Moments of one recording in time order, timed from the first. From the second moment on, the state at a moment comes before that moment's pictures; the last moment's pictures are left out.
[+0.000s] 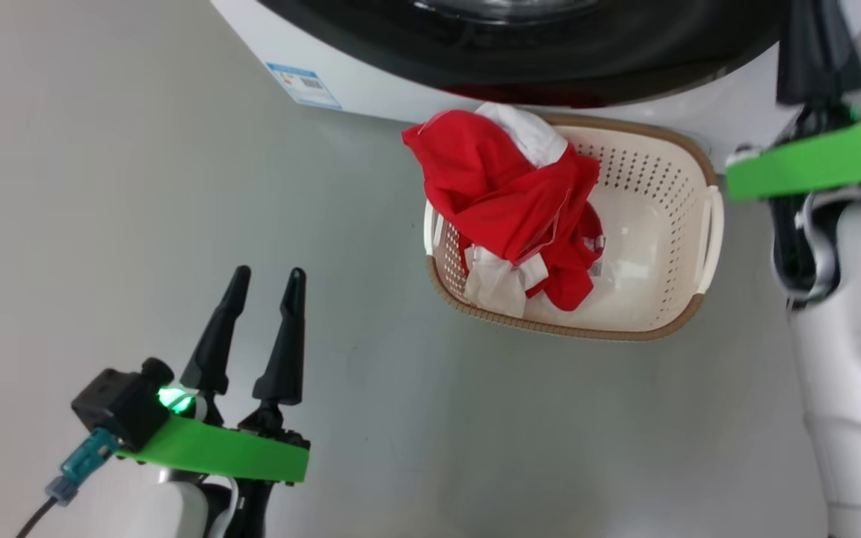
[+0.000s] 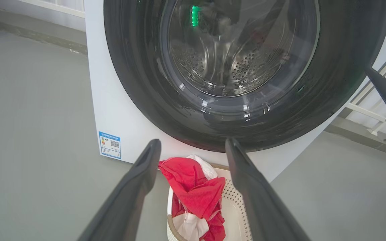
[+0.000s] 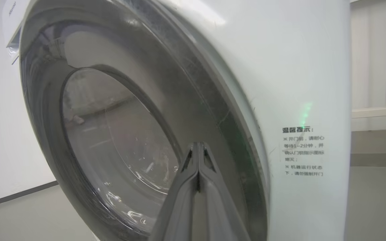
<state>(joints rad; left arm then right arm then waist) -0.29 0.04 -0.17 0.17 -0.53 -0.13 -0.25 -0.74 -0.07 -0.05 0.36 0.25 0.13 -0.26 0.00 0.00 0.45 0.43</state>
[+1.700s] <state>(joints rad) -0.06 0.16 -0.03 0.17 -0.44 -0.13 -0.25 0.00 -0.05 -0.10 0.18 0.37 0.13 -0.26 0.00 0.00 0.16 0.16</state>
